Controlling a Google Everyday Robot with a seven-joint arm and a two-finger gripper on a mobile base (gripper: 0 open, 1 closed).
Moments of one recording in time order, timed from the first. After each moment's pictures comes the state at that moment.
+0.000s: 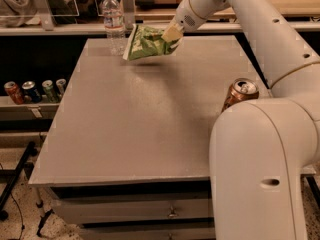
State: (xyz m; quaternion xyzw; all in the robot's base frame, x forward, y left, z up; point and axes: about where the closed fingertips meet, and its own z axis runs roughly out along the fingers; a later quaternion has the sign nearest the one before) arm 0.794 -0.056 0.911 -0.55 0.75 0.10 0.36
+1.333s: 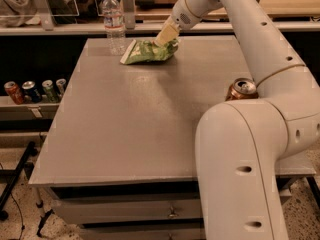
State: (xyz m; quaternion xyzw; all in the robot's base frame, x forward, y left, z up) arm 0.812 -0.045 0.907 -0.54 0.75 0.11 0.36
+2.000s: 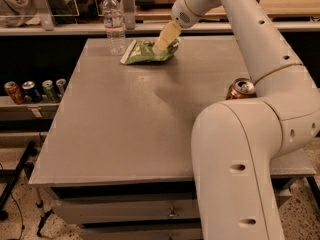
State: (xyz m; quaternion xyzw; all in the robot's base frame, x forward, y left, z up) arm 0.810 -0.045 0.910 -0.54 0.75 0.11 0.35
